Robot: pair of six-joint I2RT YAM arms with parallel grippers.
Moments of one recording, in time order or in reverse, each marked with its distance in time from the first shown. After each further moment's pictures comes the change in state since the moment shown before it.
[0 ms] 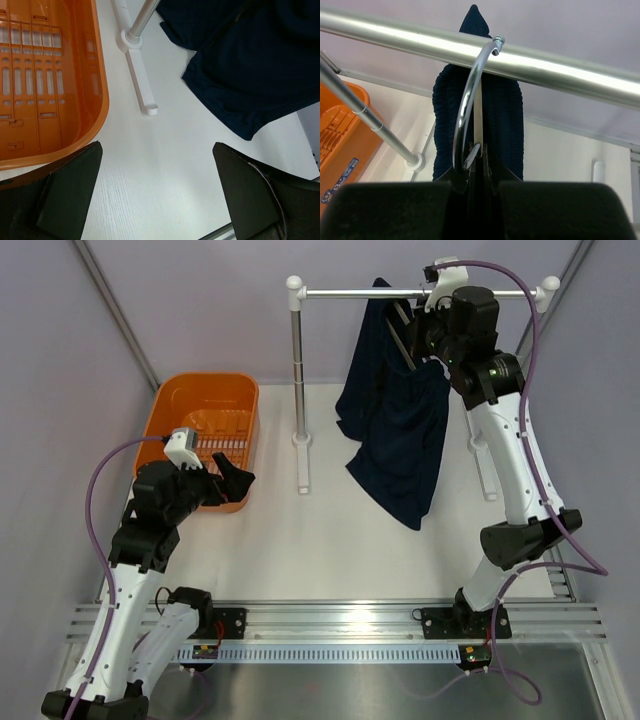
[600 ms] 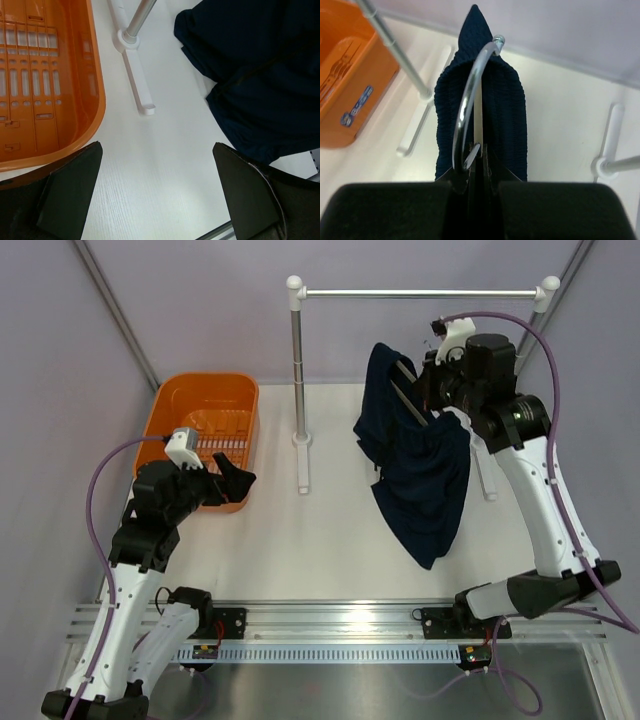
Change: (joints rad) left arm 0.000 0.001 0.000 0.003 0.011 0.000; right arm 0.000 -0.307 -0.361 -0.127 -0.083 0.003
